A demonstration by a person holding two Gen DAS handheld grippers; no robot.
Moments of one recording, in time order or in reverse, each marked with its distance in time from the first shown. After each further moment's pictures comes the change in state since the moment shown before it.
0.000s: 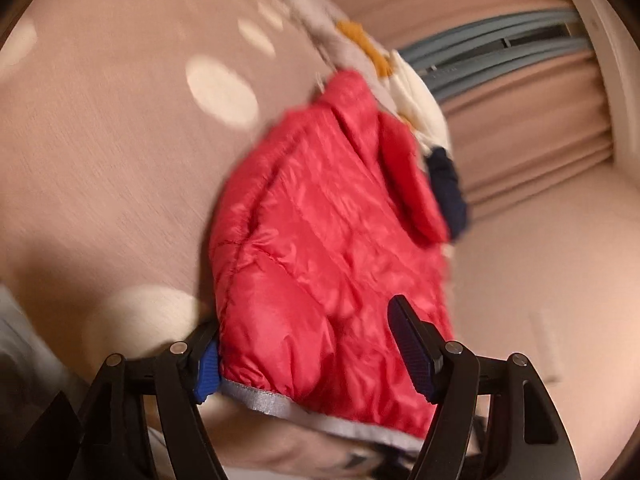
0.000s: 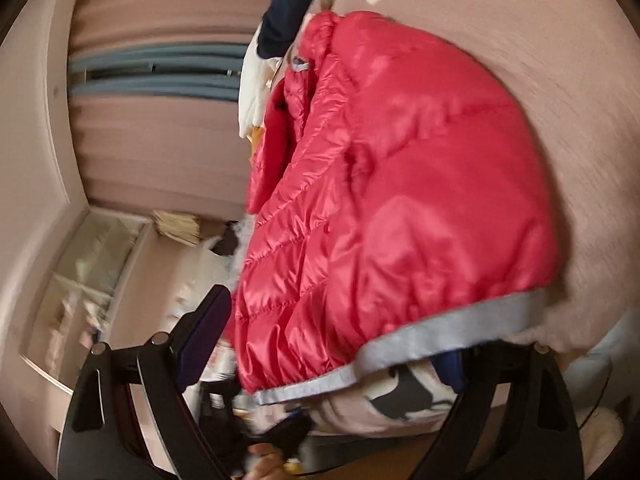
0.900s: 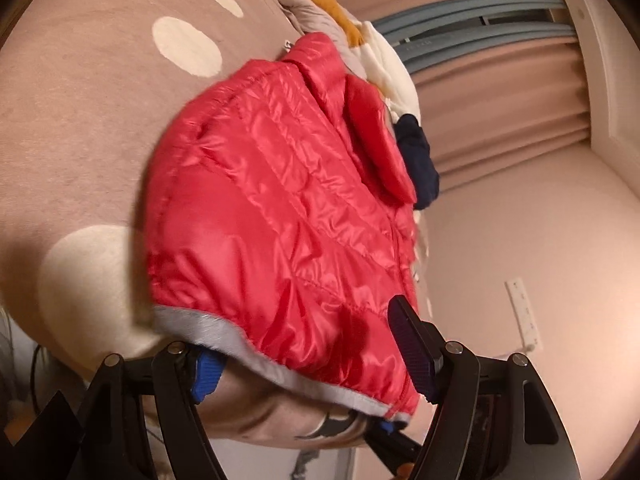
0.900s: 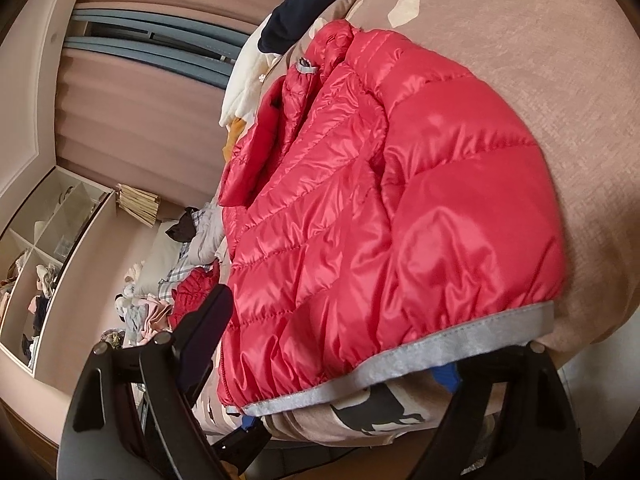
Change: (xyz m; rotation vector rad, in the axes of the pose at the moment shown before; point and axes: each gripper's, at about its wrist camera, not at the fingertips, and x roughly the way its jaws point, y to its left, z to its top) left arm 0.009 -0.002 -0.020 -0.006 0.149 -0.169; right arm -0.002 0.017 0.009 -0.130 -0.021 -0.146
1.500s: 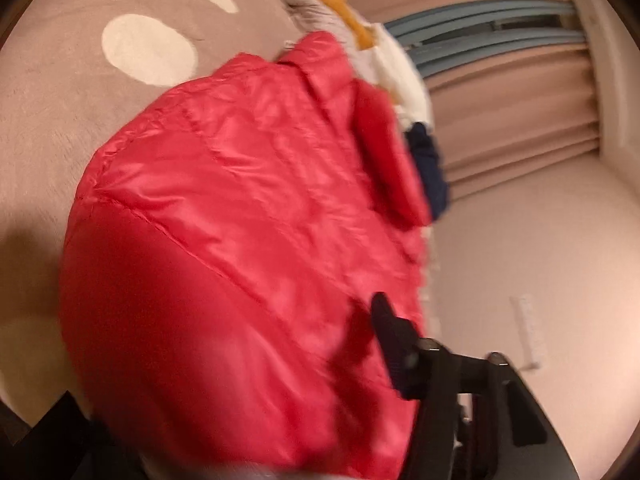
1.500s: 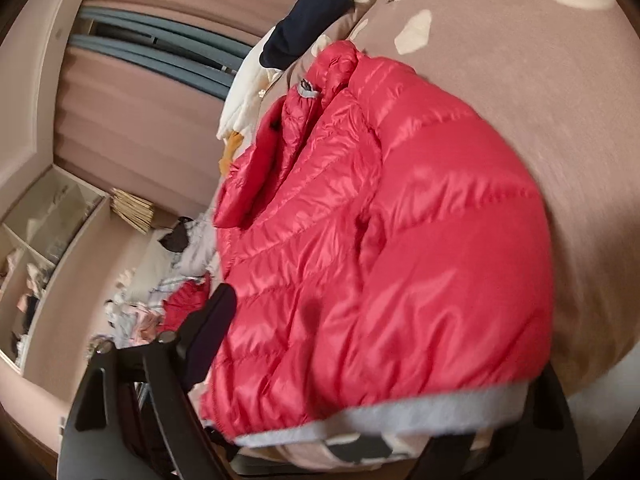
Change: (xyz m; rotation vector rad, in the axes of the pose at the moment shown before) left arm 0.037 -0.004 0.029 -0.028 -0.017 0.060; right arm 0.002 0.001 0.020 -0.054 -0.062 -0.036
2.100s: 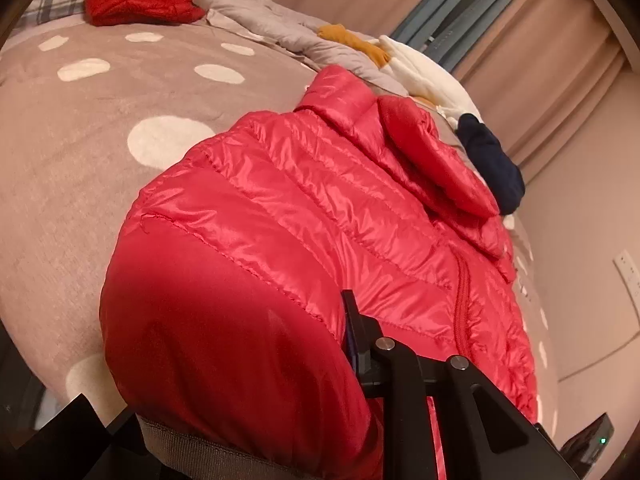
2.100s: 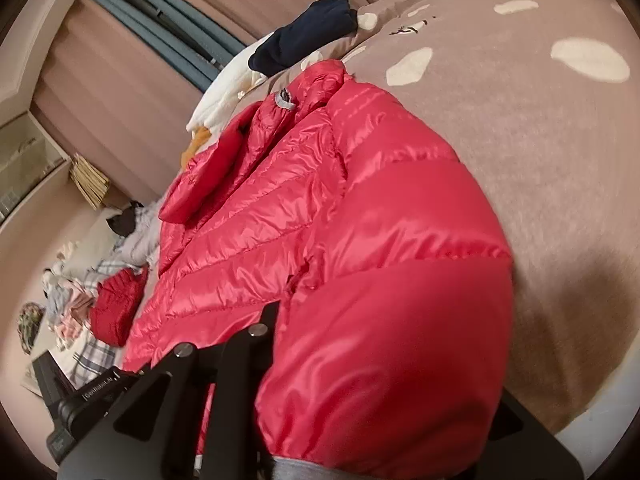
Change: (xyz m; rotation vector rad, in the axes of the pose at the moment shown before) left arm -0.010 -0.032 -0.017 0.262 -0.166 0.349; right arm 0.010 -0.001 0.004 -0.204 -0.073 -0.204
